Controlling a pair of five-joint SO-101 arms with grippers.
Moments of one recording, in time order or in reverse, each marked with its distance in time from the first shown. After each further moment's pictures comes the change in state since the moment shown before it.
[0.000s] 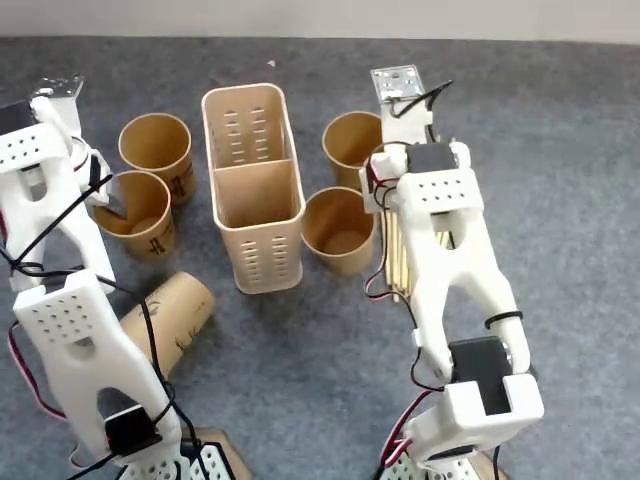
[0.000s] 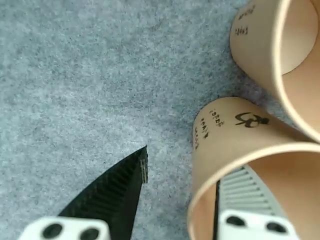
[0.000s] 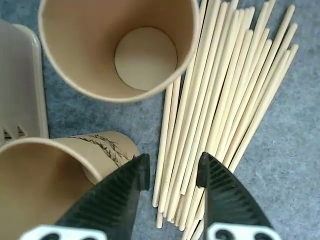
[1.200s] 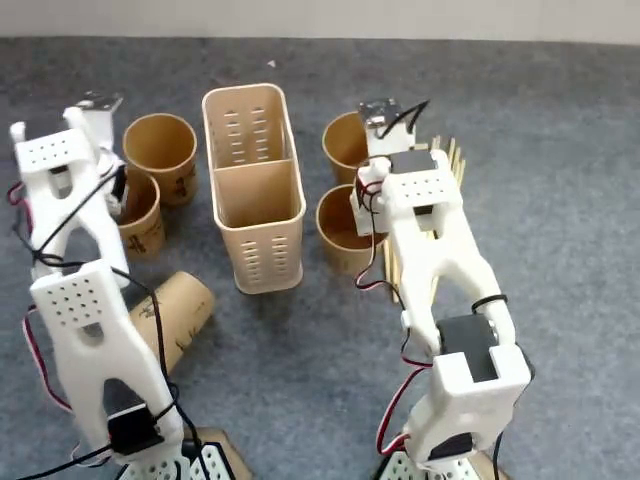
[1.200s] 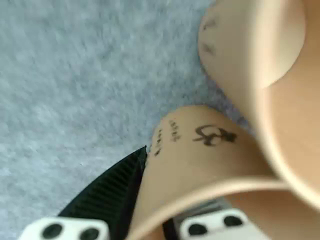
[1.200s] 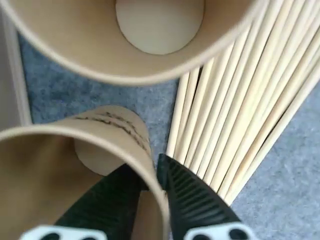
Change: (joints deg) left arm 1.7 10.1 -5.4 -2.9 -6.9; right arm -1.9 7.7 1.8 -0.2 0.0
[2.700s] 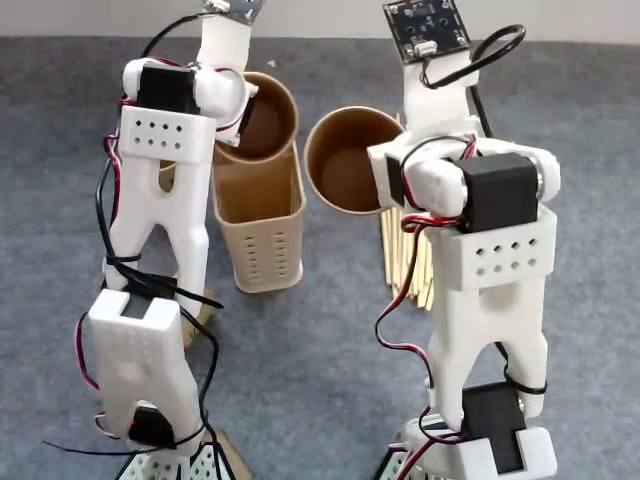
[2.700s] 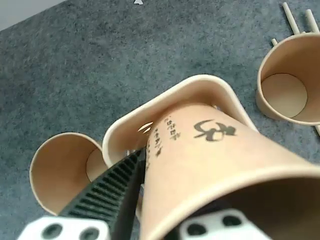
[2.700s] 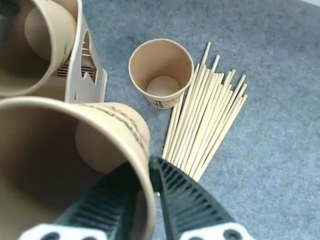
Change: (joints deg) left arm 30.4 -24.5 -3.5 -3.8 11.3; right arm -1.4 -20.7 -38.3 33.2 2.7
